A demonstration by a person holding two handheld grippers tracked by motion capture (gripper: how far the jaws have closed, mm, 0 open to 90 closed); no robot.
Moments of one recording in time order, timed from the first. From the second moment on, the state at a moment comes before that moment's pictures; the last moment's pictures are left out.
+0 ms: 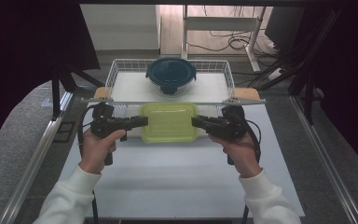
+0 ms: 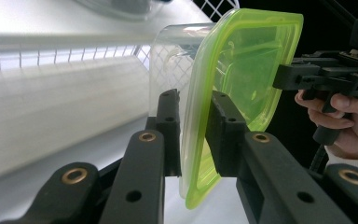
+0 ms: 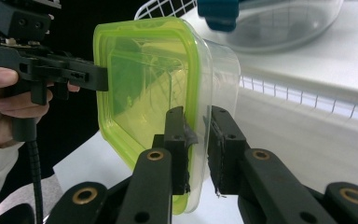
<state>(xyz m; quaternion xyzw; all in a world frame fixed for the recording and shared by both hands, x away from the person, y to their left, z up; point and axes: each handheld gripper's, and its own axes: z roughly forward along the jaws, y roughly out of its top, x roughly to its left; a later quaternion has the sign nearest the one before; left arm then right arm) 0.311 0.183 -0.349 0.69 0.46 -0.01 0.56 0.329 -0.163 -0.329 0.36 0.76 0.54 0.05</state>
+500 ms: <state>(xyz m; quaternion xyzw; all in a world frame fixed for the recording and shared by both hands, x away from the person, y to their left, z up) 0.342 0.191 -0.296 0.69 0.45 0.03 0.56 0.356 -0.152 -0.283 0.35 0.76 0.55 0.07</state>
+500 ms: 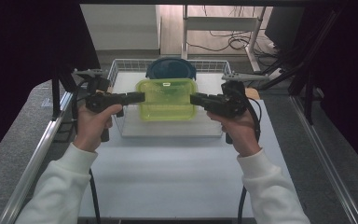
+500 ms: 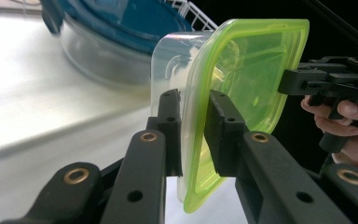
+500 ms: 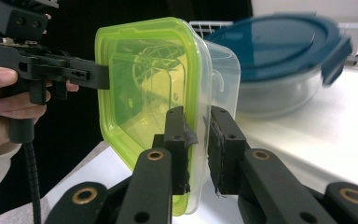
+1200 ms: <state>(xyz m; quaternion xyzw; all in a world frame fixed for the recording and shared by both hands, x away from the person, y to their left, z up) 0.420 0.200 -0.240 0.69 0.47 0.01 0.55 0.428 -0.138 -0.228 0.38 0.74 0.55 0.08</state>
